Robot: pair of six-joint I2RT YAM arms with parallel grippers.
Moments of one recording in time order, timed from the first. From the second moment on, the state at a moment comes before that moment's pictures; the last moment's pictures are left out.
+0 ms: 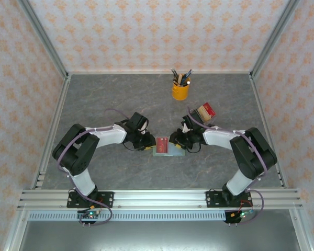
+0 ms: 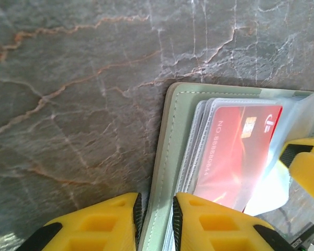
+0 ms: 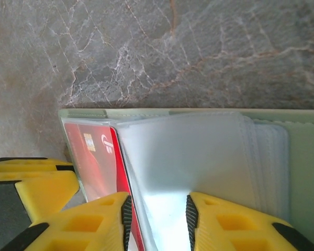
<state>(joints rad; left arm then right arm) -0.54 1.73 0.89 -0.30 0.40 -0.88 0.51 1.62 0.78 -0.23 -0.44 0.84</state>
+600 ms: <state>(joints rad) -0.53 1.58 0.83 -0.29 0.27 -0.96 0.70 1.72 1.04 -0.56 -0.18 0.67</state>
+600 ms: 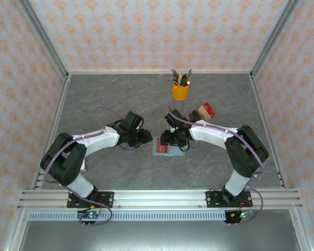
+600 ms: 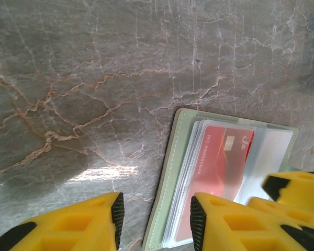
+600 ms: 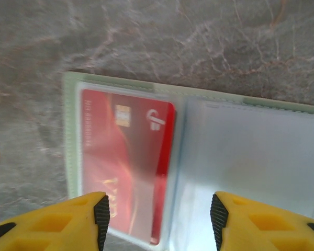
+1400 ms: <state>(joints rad) -0.56 1.68 0.82 -0.16 0.42 -1.00 0.71 1.82 1.12 -0.63 -0.12 0.64</state>
